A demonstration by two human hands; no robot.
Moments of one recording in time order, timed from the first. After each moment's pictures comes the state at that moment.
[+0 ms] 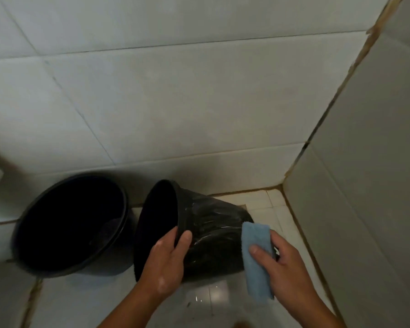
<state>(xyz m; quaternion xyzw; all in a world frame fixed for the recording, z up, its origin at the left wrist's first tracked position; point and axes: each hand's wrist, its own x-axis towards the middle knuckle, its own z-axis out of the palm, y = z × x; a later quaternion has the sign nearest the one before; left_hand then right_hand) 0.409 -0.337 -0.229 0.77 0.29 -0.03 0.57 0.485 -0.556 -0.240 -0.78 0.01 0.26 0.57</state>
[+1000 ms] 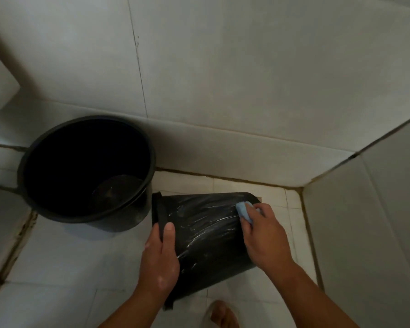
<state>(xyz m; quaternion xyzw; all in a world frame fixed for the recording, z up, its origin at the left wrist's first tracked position) 0.365 -0.319 -0.297 0.62 0.47 0.10 0.62 0.519 -0.469 -0.309 -0.95 -0.22 0.13 0.16</state>
